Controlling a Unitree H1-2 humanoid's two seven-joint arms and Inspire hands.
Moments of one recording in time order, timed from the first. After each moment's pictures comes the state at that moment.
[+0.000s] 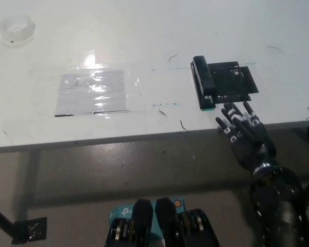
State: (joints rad) left_arm 0.18 0.27 0.46 0.13 -0.27 0.15 -0.03; right_arm -0.38 0.10 -0.12 -0.04 0.85 0.45 -0.52
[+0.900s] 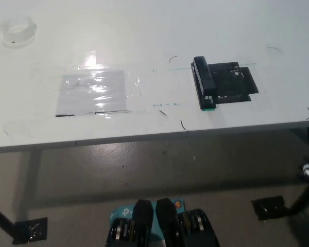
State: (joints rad) left_arm 0.17 0.28 0.45 0.14 -0.26 0.15 -0.03; right_arm -0.12 -0.20 -0.09 0.08 0.54 0.24 -0.41
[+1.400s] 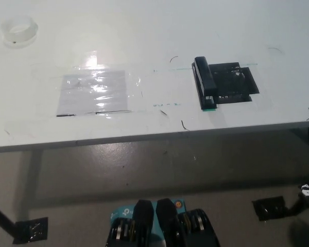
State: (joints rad) left_arm 0.17 0.28 0.45 0.14 -0.26 0.15 -0.03; right_arm -0.10 -0.16 -0.07 0.26 0.36 0.01 -0.40
